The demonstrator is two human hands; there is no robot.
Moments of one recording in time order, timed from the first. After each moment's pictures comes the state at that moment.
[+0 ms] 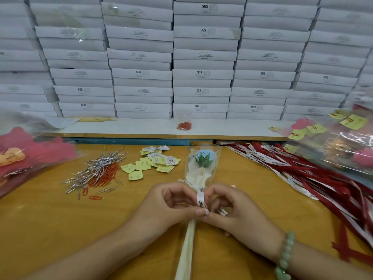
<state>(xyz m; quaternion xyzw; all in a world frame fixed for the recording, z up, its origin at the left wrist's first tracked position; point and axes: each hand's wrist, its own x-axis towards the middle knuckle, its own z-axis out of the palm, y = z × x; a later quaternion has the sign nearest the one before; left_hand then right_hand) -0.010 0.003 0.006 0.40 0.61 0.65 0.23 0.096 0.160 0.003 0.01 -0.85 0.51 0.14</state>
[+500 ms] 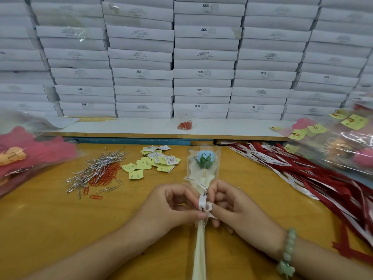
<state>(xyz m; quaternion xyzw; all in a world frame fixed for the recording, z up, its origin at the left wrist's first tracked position) -0.011 0.003 0.004 0.44 0.60 0.63 0.23 0.094 0.161 0.005 0.00 -0.81 0.57 0.11</state>
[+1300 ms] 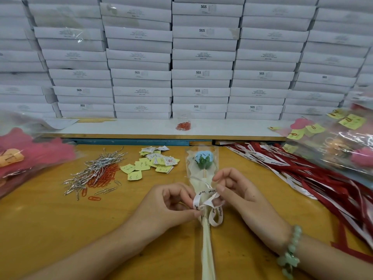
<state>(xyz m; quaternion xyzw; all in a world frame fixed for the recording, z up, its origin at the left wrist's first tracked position) -0.017 0.004 -0.001 0.42 0.62 0.62 0.22 0.096 0.174 0.004 0.00 -0.76 0.62 0.20</state>
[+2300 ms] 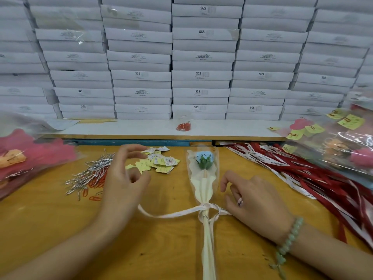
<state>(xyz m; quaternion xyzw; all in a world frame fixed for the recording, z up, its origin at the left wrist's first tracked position) -0.042 -0.022 0.019 0.28 0.73 0.62 -0.12 0.096 0.199 0.004 -0.05 -0.97 0.07 0.22</state>
